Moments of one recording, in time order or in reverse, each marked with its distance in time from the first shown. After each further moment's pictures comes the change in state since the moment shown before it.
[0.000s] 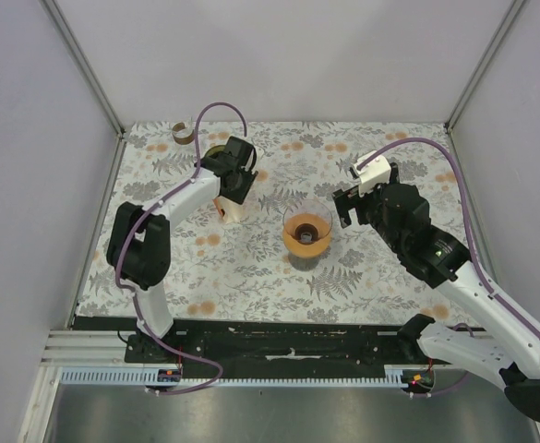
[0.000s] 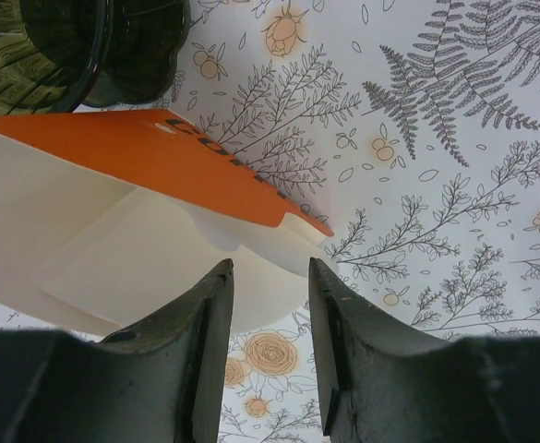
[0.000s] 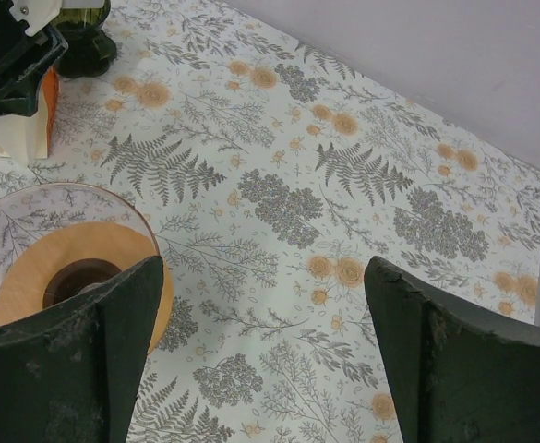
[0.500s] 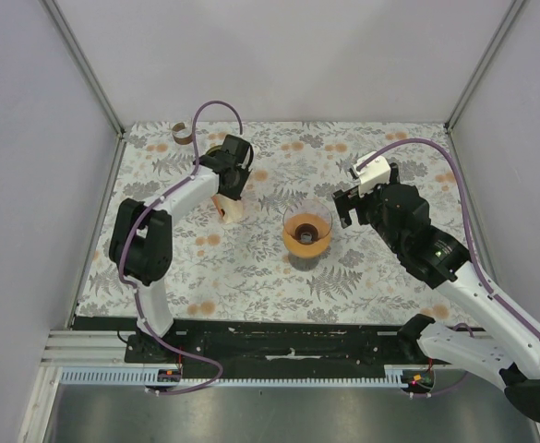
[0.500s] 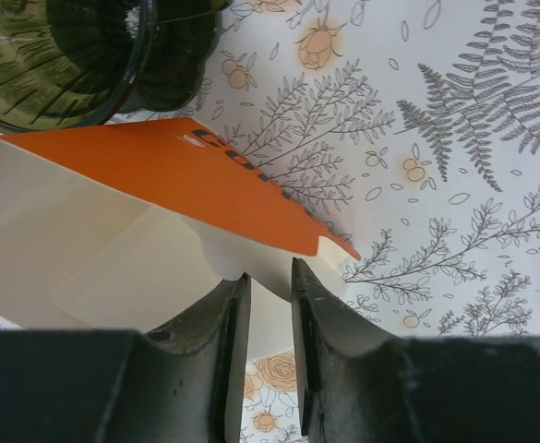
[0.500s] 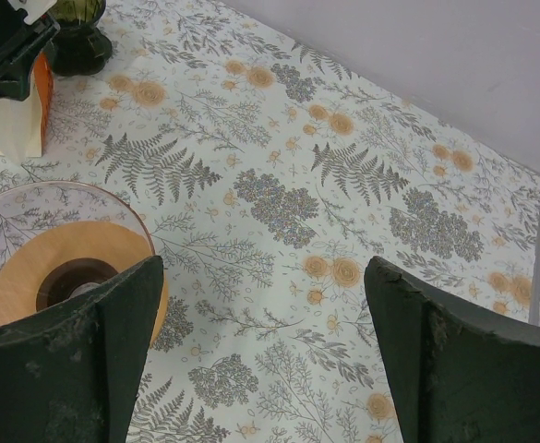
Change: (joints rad) left arm 0.026 0.042 0.022 0.022 -0.009 -0.006; right arm 0.000 -0.004 -0.008 0.007 0.009 -0.014
